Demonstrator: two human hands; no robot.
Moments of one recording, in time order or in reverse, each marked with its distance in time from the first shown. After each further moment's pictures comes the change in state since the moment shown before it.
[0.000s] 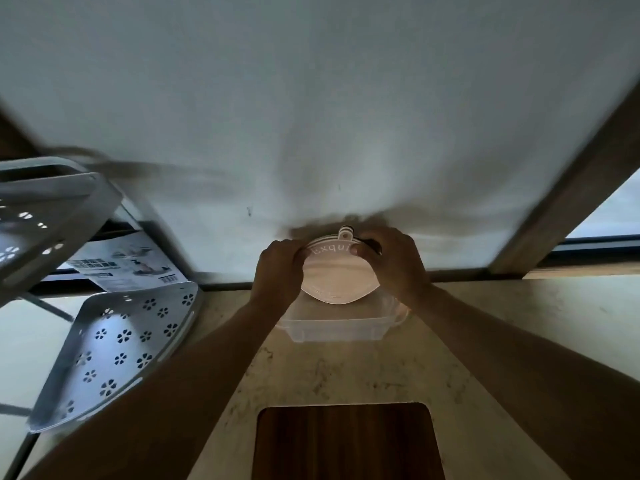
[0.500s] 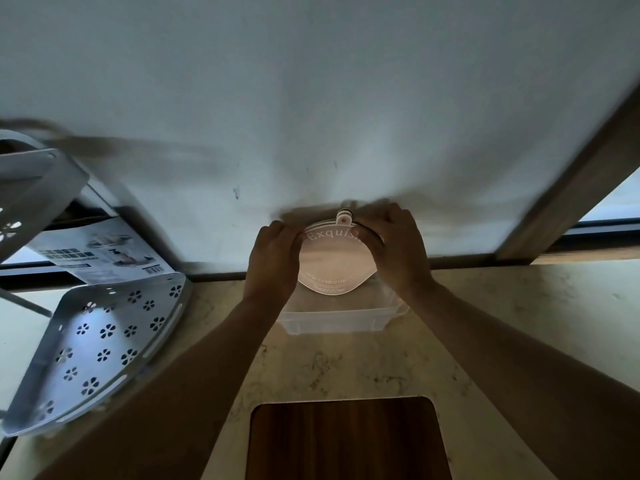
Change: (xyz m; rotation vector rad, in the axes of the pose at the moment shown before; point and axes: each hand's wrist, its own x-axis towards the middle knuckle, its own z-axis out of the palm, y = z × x) left_hand -0.003 -0.006 0.015 0.049 0.089 0.098; right_hand -0.004 0.011 0.012 -0.082 0.082 -0.018
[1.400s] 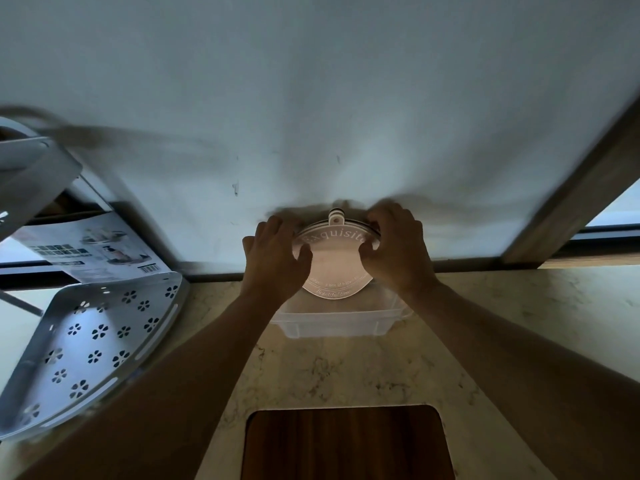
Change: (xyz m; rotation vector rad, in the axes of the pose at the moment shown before) left_hand 0.001 -0.006 0.008 0.069 -0.041 -0.040; right_hand -0.002 -0.010 -0.002 -0.130 -0.012 0.021
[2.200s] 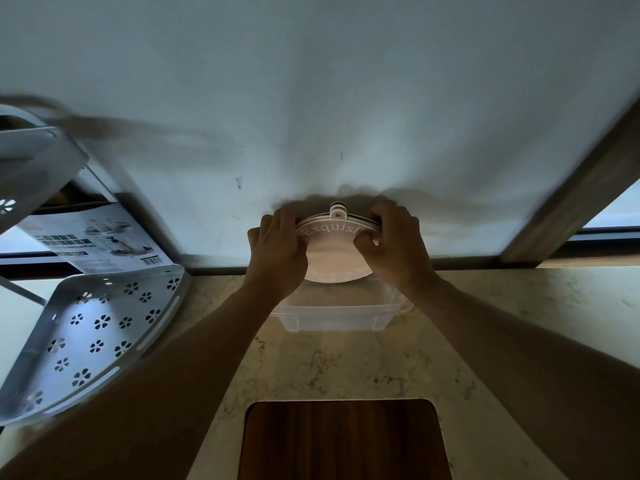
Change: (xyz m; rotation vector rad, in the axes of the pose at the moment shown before) left_hand -0.001 0.001 -0.002 -0.028 -0.042 0.028; right_hand 0.000 0.003 0.003 0.118 0.023 -0.030
